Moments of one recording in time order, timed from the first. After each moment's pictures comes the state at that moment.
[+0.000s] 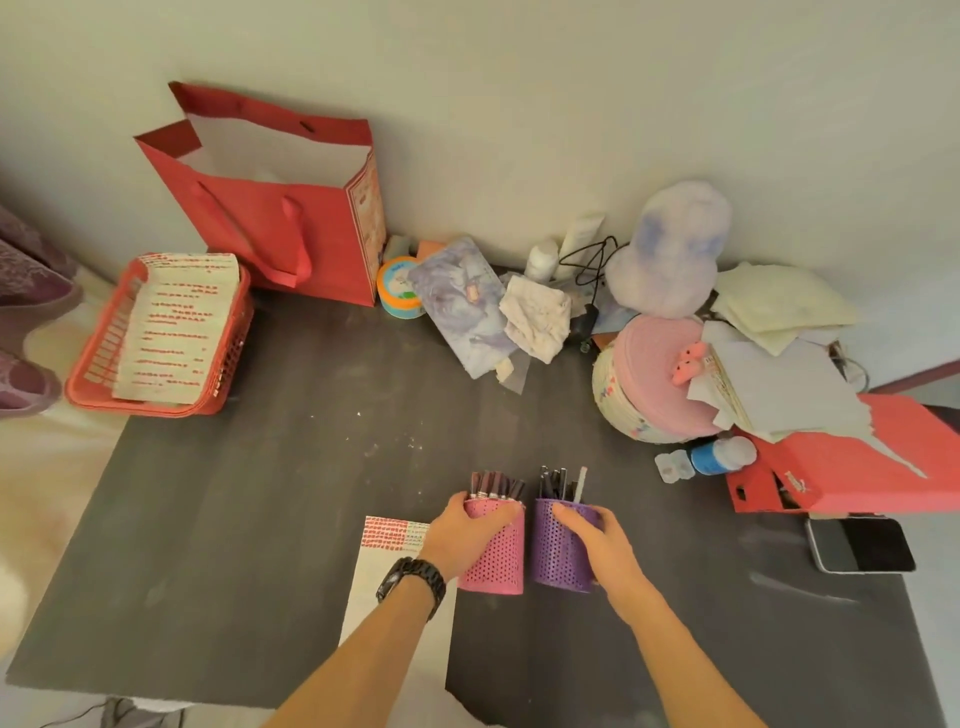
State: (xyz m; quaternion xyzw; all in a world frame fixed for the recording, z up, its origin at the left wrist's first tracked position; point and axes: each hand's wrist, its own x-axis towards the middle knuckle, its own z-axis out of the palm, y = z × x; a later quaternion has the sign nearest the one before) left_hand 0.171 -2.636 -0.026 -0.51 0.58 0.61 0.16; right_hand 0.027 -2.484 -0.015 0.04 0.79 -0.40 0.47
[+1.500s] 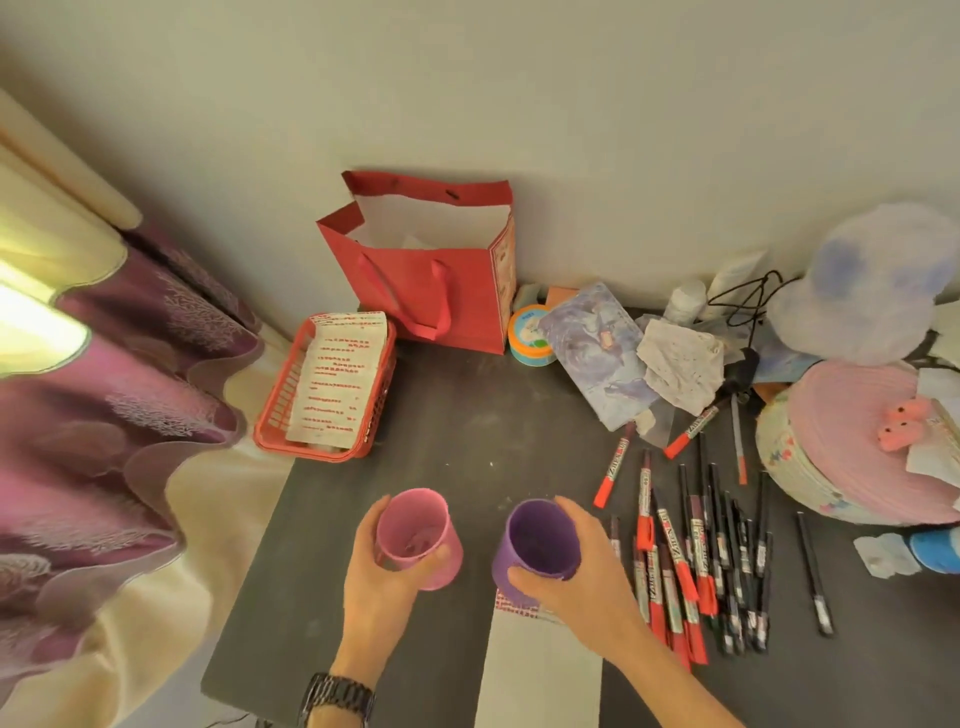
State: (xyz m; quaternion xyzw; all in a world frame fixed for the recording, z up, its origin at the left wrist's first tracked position) left_hand 0.344 -2.746 0.025 -0.61 0.54 0.53 -0.24; right_hand 0.138 -2.625 0.020 -0.30 0.71 -0.47 0.44
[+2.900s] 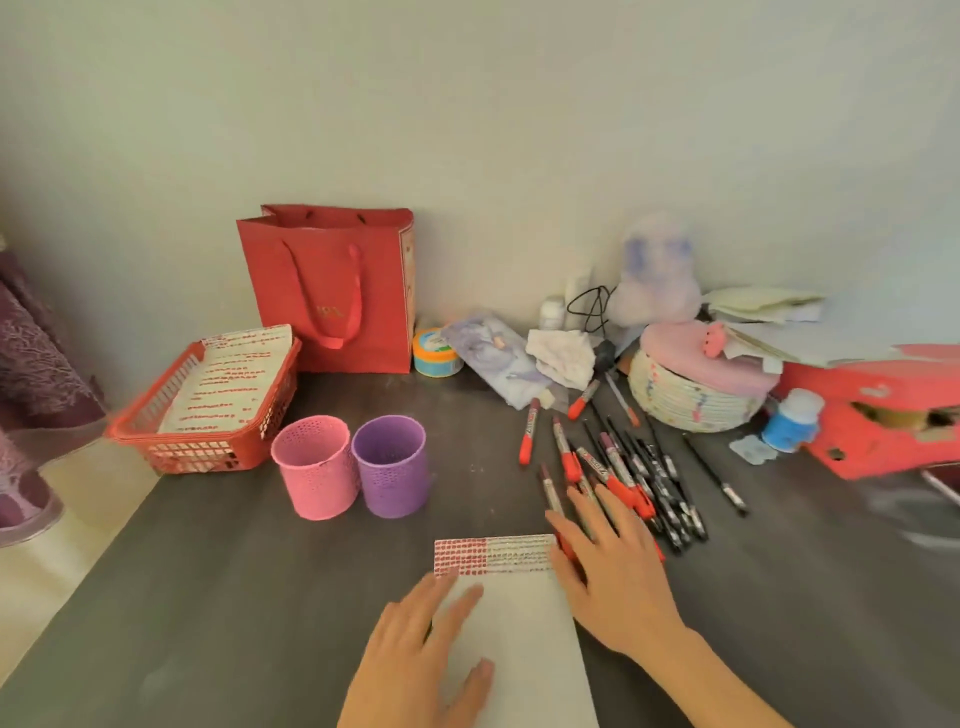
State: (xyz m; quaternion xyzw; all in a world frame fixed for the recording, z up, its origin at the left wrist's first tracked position) left_hand 0.382 -2.648 -0.126 -0.17 0.94 0.17 -0.23; right_hand 0.159 -2.523 -0.133 -0.46 0.86 -0.17 -0.14
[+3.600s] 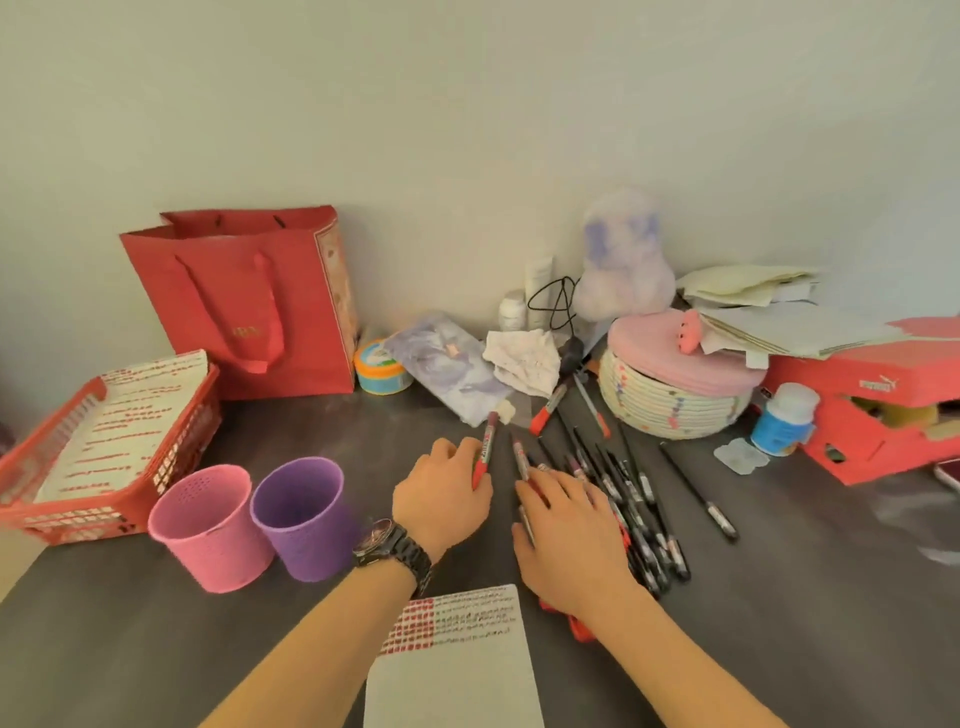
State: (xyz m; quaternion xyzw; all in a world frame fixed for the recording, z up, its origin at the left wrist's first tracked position) left_hand 0.161 -2.719 -0.075 -0.28 0.95 0.14 -0.07; right_hand 0.086 -2.565 -0.119 -0.46 0.88 -0.10 -0.10
